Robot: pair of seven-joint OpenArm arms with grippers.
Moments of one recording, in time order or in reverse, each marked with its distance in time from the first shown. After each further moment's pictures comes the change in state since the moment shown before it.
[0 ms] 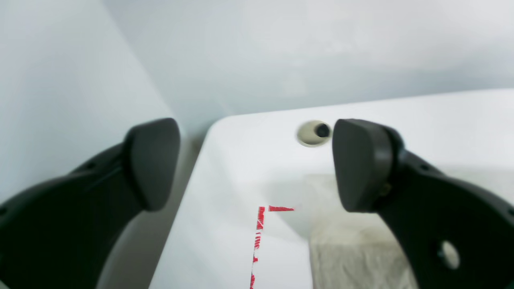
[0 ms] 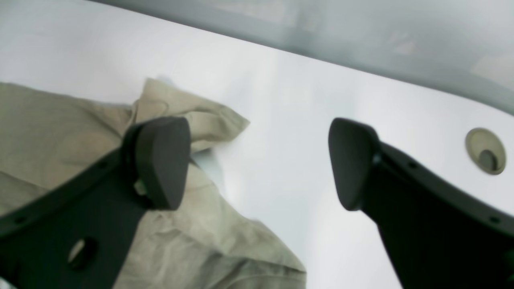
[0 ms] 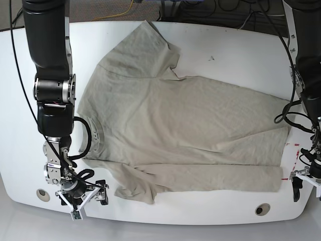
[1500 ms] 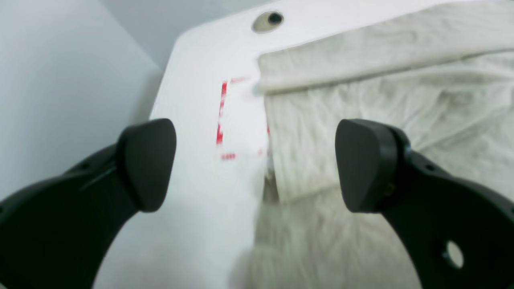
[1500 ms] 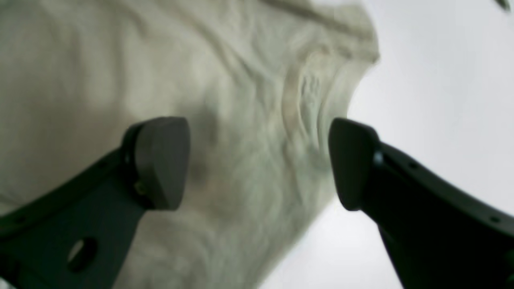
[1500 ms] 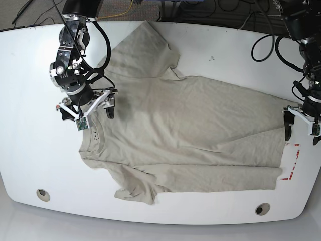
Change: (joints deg) left arm 44.5 5.1 -12.6 48.1 -12.7 -6.2 18.6; right arm -57.5 -10.5 17.2 75.1 0.1 0.4 -31.1
